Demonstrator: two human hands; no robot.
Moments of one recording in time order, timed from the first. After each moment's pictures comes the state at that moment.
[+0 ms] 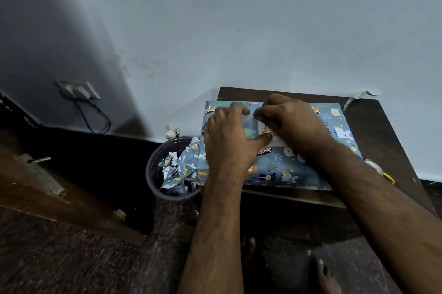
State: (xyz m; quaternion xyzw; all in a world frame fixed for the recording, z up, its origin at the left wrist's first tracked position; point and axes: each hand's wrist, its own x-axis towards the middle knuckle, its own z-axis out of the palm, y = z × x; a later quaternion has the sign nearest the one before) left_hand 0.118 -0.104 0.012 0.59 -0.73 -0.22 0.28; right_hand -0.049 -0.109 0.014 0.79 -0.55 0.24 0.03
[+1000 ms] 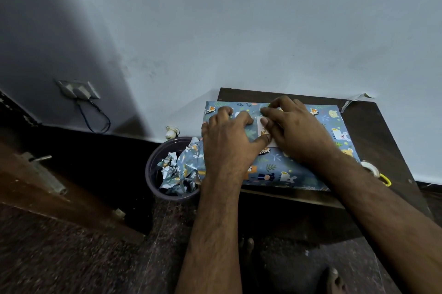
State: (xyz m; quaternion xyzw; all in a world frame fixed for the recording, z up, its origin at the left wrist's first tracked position) left_hand 0.121 -0.104 0.011 0.57 -0.77 -0.17 0.22; right_hand -0.055 -0.096 -0.003 0.75 -0.63 0.23 0.02
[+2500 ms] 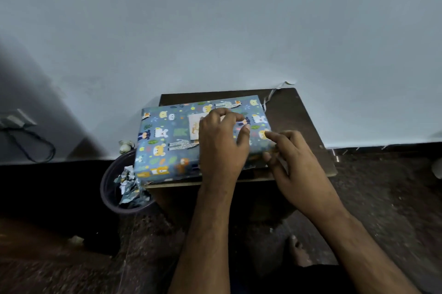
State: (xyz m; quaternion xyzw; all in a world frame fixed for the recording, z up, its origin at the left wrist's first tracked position) left_hand 0.027 -0.041 0.003 0.44 -0.77 -0.20 0.41; right_hand -0.094 0.079 -0.001 0.59 -0.72 0.37 -0.05
